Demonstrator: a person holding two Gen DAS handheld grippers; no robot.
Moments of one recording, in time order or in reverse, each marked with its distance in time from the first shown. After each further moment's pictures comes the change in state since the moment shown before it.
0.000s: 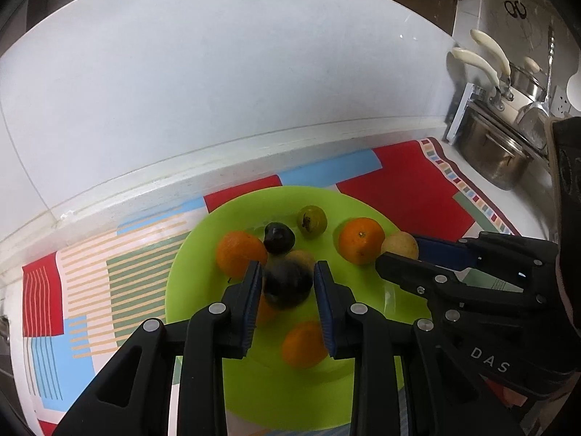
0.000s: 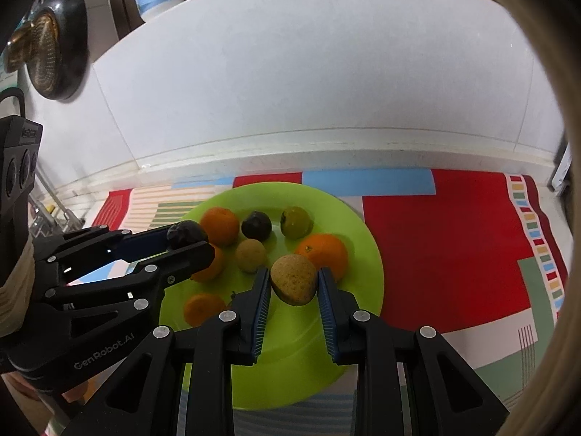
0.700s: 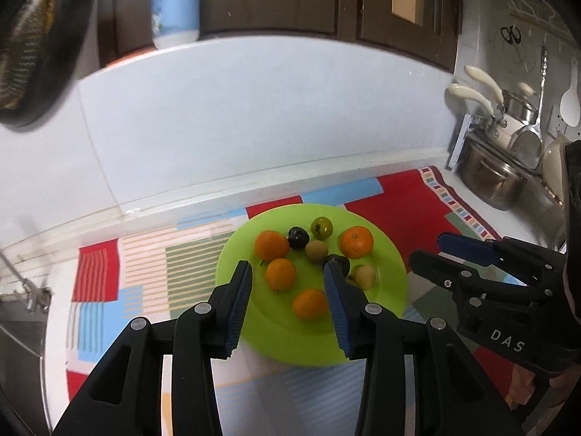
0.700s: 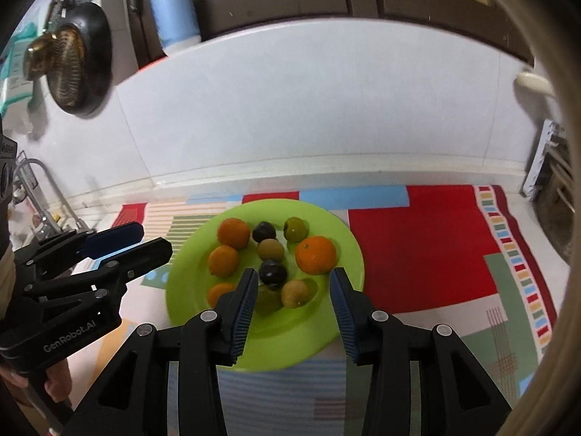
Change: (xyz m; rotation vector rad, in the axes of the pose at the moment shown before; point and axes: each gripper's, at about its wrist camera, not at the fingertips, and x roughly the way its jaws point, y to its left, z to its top) left arm -0.094 -0.009 -0.025 -0.058 -0.118 0.109; right arm -0.064 0.013 -0.017 0.002 -0.101 -0.035
